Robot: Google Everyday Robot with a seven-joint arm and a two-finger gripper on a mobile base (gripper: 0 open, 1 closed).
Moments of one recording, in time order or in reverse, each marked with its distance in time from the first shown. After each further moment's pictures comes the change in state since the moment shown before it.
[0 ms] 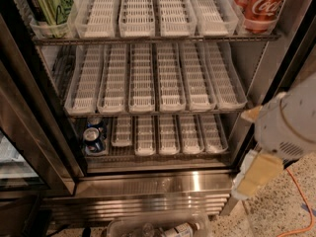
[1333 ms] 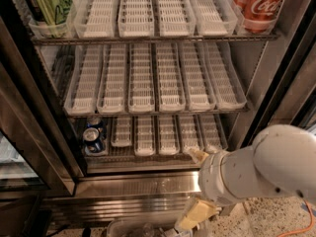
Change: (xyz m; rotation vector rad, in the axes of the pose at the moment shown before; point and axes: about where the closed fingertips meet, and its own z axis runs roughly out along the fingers) arm -0.050 0.070 0.129 -0.049 -0.267 -0.060
